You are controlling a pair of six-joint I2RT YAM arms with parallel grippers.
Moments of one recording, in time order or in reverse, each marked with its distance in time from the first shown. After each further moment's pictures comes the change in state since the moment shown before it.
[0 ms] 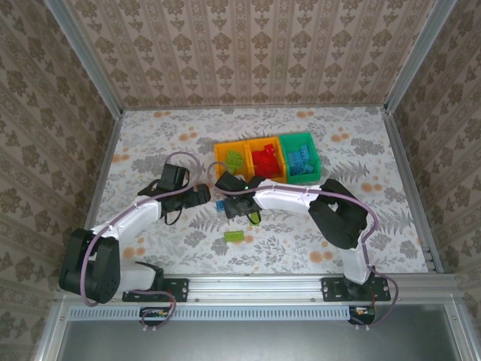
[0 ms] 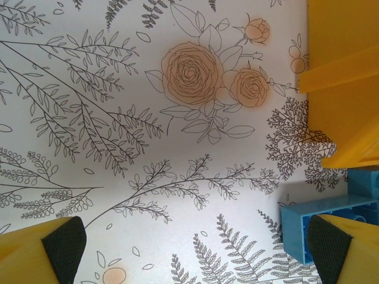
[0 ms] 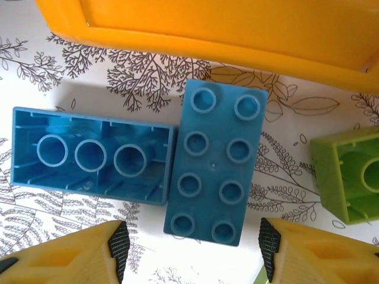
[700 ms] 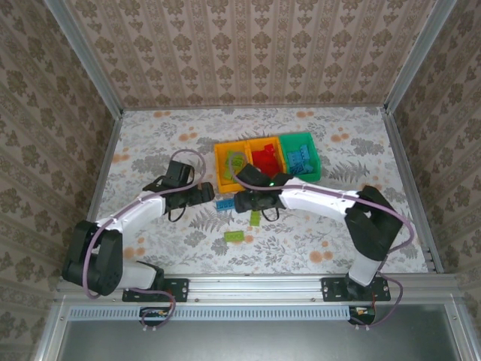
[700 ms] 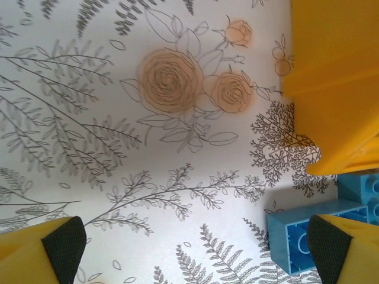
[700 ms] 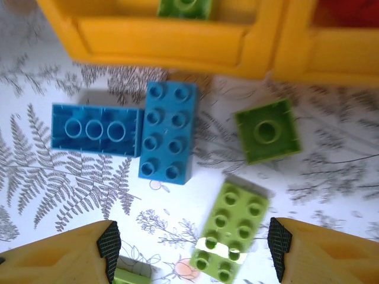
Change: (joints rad) left arm -0.030 0.048 0.042 0.001 -0.009 0.000; right arm -0.058 -0.241 -0.179 0.045 -0.076 0.014
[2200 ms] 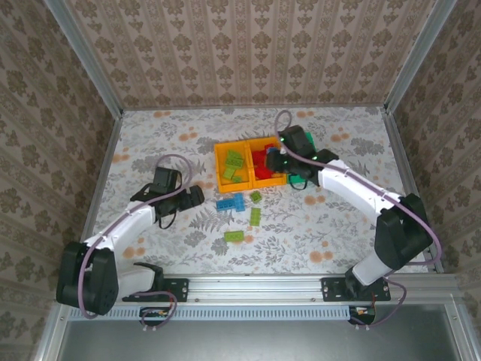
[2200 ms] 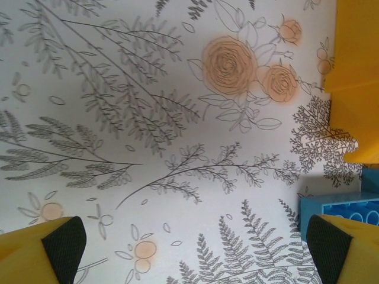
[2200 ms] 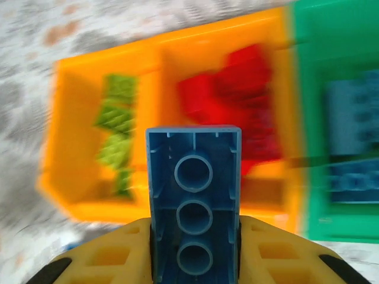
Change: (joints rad) left arm 0.076 -0.121 -0.074 -0.053 0.016 -0.023; right arm -0.391 -0.186 -0.010 0.115 -0.100 -0.130
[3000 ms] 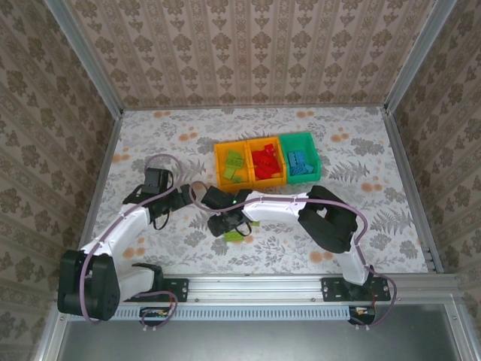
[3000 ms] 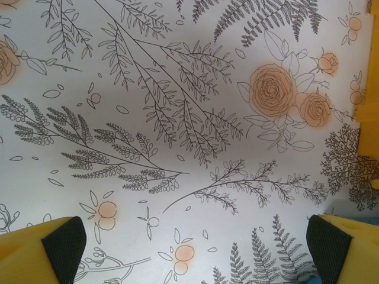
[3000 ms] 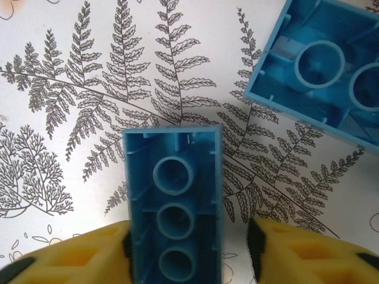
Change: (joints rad) left arm 0.100 -0.057 -0.019 -0.031 -0.018 0.000; right arm 0.563 0.477 0.213 -0.093 0.006 -0.024
